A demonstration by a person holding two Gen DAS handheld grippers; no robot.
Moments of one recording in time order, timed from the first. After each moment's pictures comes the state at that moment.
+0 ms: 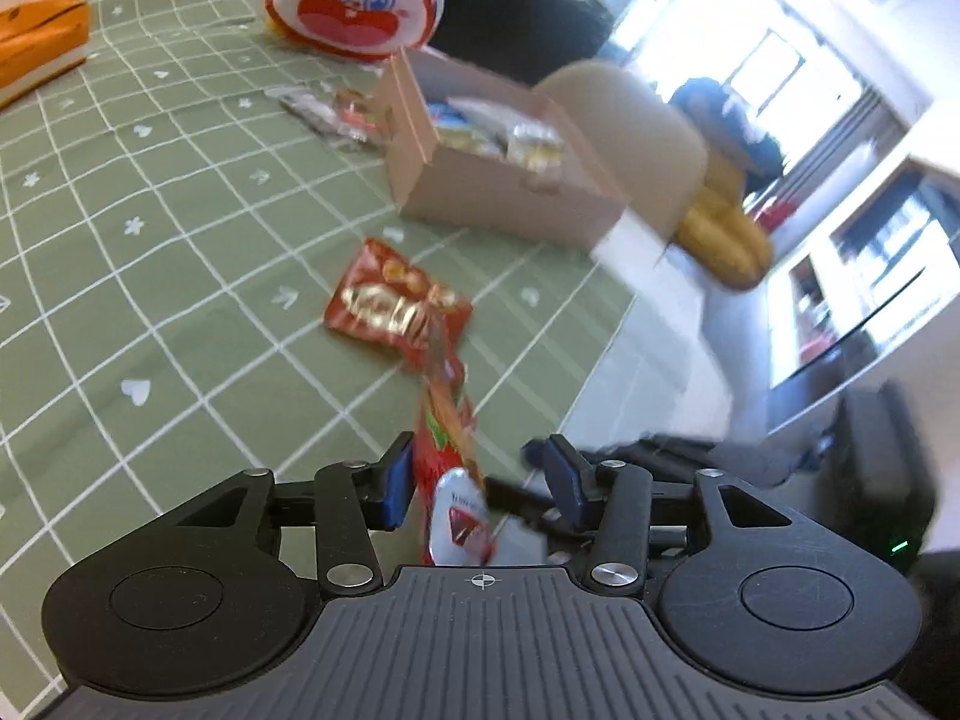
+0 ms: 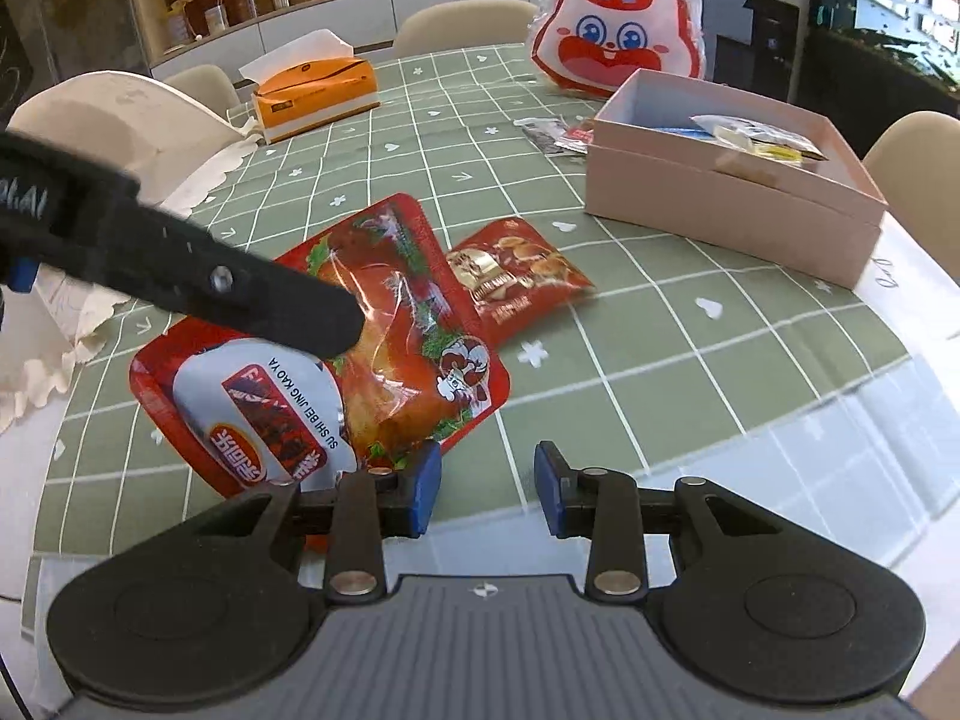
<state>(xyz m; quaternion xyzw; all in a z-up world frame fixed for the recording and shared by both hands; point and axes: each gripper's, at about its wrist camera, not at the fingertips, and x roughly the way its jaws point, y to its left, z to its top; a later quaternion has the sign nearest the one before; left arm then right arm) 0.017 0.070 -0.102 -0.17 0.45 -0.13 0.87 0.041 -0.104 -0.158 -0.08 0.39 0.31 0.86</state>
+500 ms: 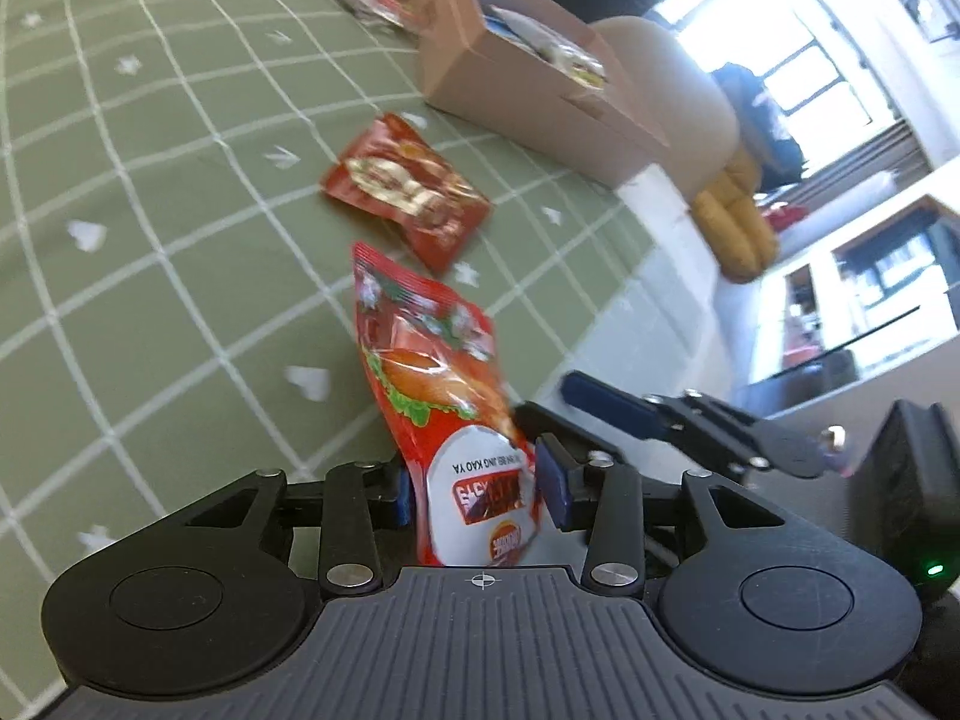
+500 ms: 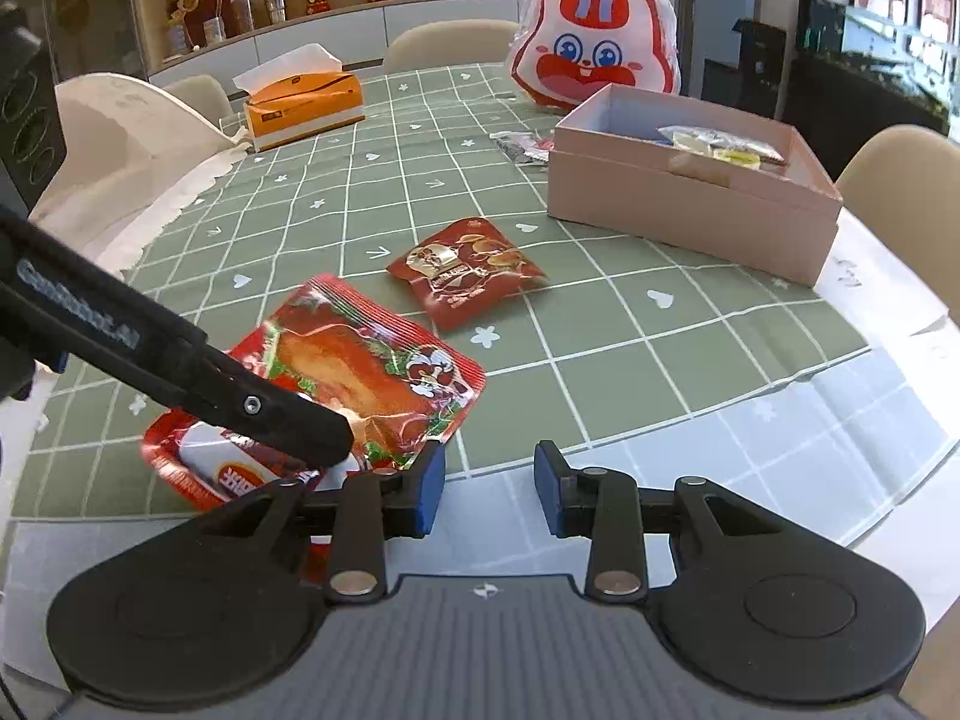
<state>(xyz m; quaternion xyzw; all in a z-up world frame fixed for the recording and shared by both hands) 0.022 0.069 -0.144 -0.26 0.49 -0.14 0.82 0.032 -0.125 -0.163 -0.10 0.36 0.30 0.88</state>
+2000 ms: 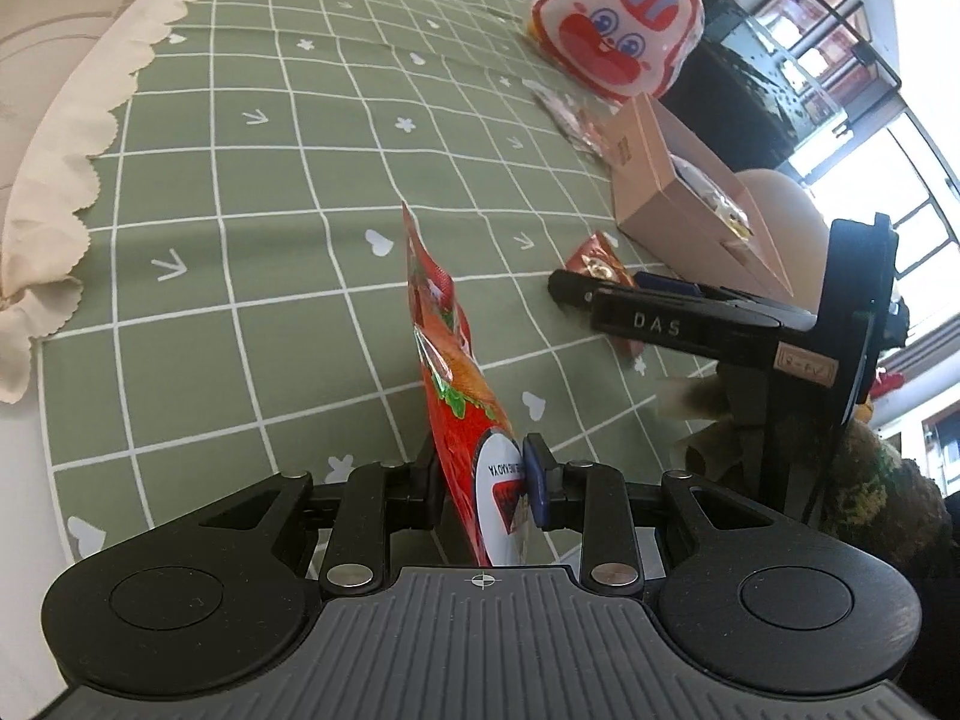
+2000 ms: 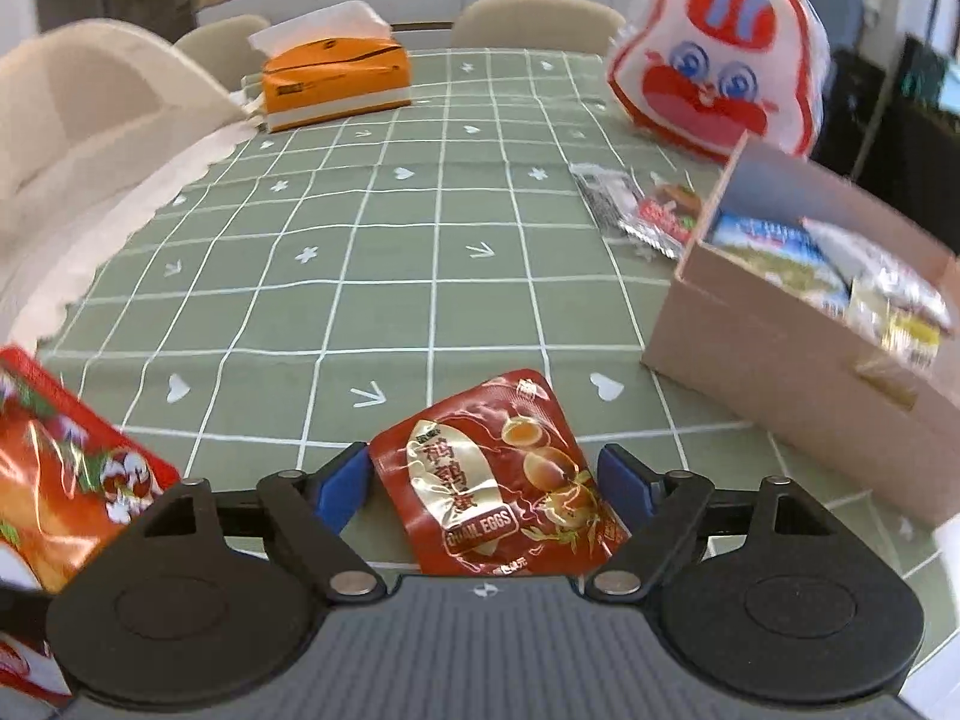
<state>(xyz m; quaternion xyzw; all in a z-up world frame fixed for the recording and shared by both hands) -0.045 0.117 -0.134 -0.31 0.42 0.05 0.85 0.147 -0.026 -0.161 -0.15 0.38 0.36 0.84</state>
